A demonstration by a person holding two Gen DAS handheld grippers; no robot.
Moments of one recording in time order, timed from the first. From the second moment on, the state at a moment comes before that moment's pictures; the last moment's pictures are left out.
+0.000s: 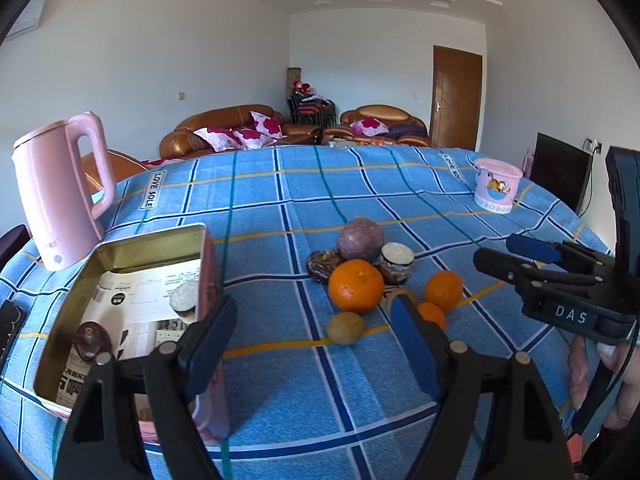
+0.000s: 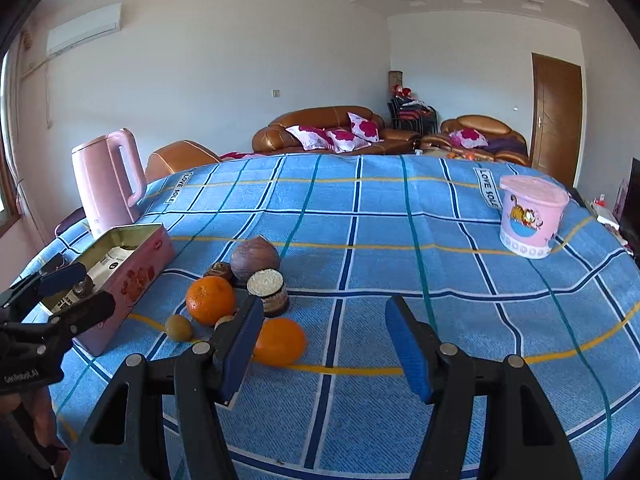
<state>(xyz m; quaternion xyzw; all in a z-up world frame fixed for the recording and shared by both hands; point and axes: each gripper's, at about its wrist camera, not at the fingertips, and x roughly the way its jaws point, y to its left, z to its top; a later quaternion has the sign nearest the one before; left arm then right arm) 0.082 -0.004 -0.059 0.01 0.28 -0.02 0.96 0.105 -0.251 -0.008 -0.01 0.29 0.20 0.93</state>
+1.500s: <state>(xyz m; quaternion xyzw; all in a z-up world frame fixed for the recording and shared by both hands) 0.111 -0.006 -0.084 0.00 0.36 -0.09 0.93 0.084 -0.194 -0.032 -0.07 0.33 0.28 0.90</state>
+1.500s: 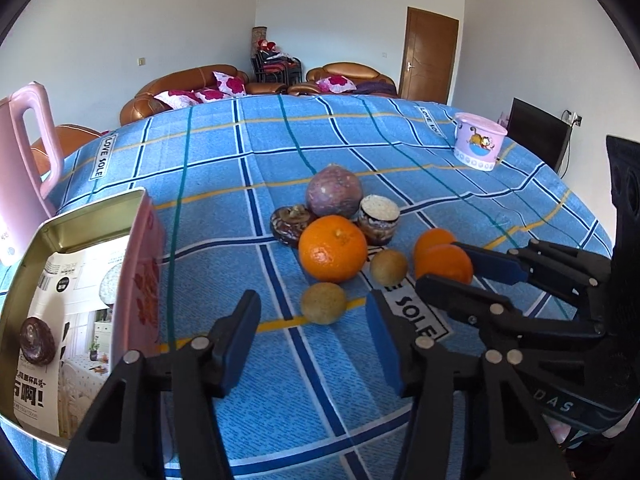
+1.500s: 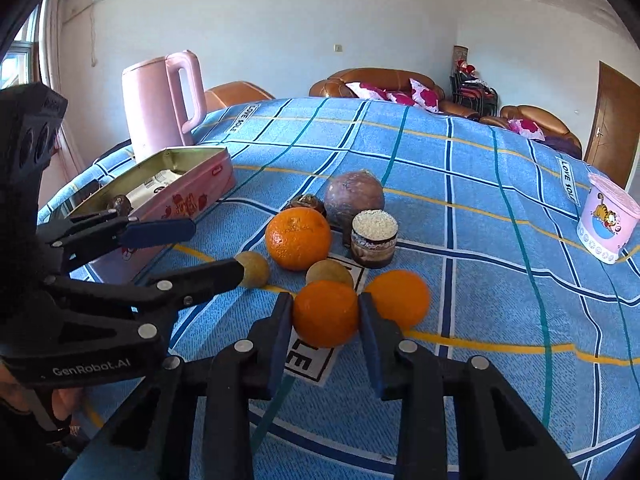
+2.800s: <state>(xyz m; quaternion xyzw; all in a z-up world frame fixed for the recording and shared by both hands) 0.091 0.005 -0.069 -0.03 0.28 -0.08 0.96 0.053 -0.209 -0.016 -0.06 0.21 0.28 0.93</state>
